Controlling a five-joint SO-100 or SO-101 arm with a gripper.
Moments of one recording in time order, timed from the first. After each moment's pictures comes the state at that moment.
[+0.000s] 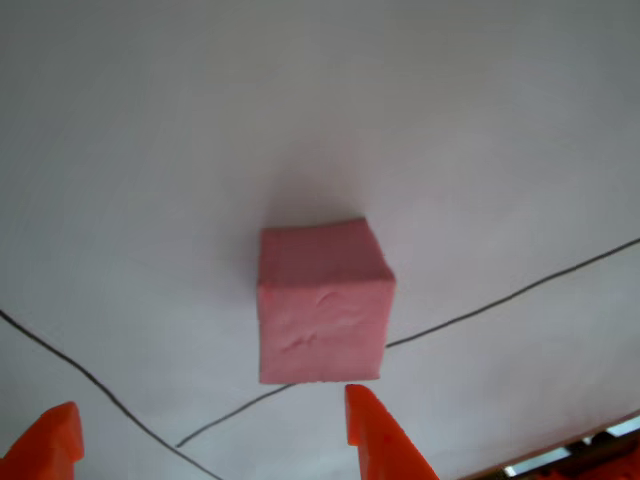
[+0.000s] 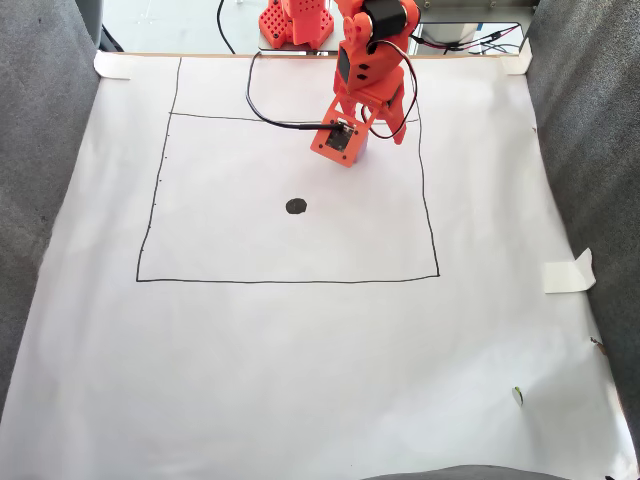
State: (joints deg) arm -23.7 67.9 68.8 88.6 -30.6
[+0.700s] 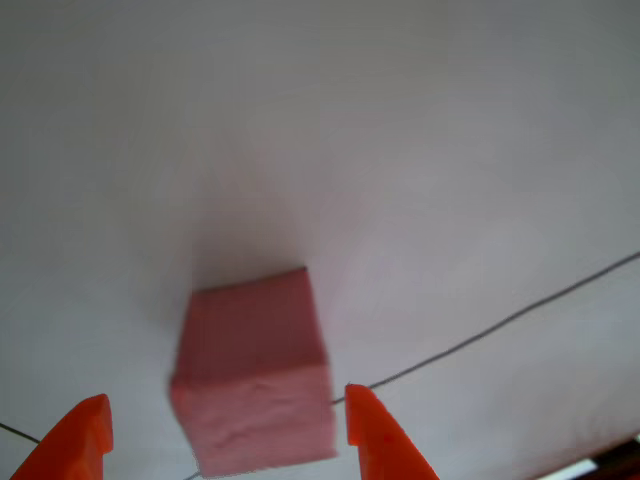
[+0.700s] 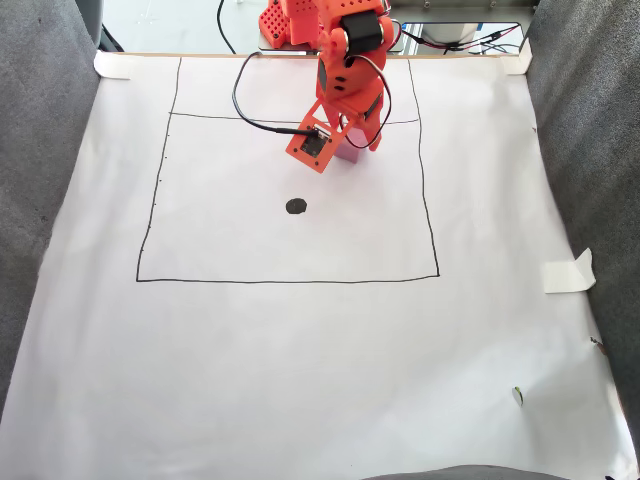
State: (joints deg) arm -19.8 69.3 77.9 84.1 -29.9
